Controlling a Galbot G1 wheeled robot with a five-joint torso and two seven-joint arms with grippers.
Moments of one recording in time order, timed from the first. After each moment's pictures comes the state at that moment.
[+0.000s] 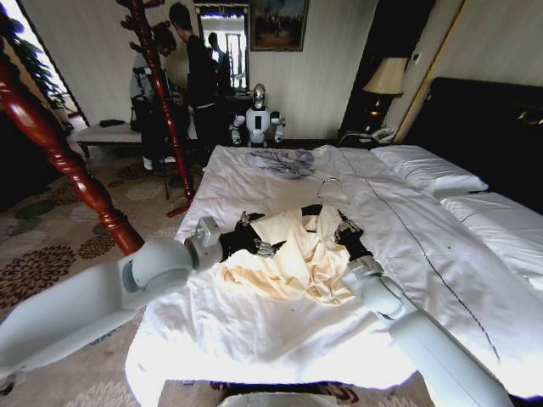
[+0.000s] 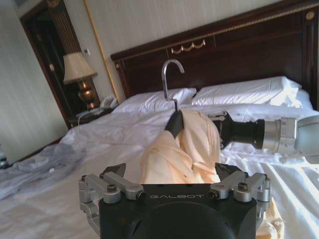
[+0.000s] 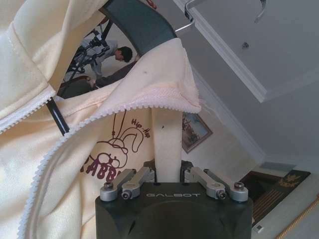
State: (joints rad) left arm 0.25 -0.52 0.37 -2.21 -0.98 0.42 0.06; right arm -1.09 0.82 0.27 1.85 -0.24 -0.03 0.28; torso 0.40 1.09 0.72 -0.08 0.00
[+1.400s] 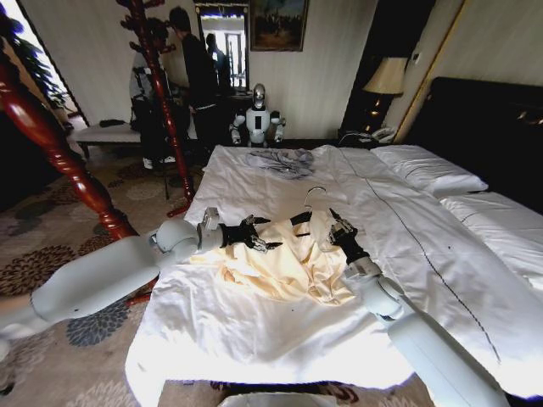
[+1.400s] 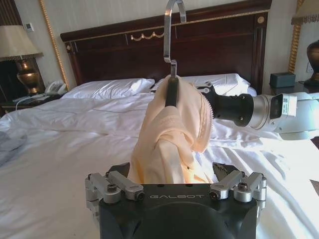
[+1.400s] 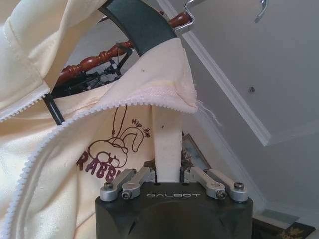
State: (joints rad) left arm 0.05 -0.62 0.67 -1.89 -0.99 0.25 0.35; right arm -1.10 0.85 0.29 1.85 -0.42 0.10 0.25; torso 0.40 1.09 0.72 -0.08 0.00
